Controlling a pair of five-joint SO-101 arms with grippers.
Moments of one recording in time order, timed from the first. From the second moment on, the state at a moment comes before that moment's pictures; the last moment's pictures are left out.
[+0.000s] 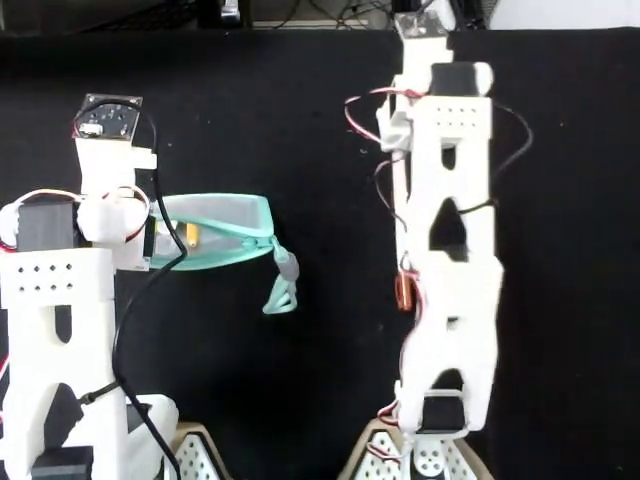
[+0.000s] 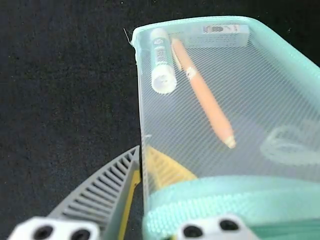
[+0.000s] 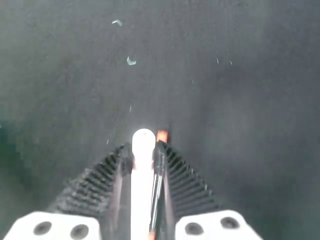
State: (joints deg) left arm -9.8 -26.5 18.2 91.6 -8.6; right arm -0.1 39.7 -58.5 100.7 5.4
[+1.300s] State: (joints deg) left arm -9.8 -26.5 18.2 91.6 -8.6; right arm -55.6 -89.4 51.5 23.4 0.6
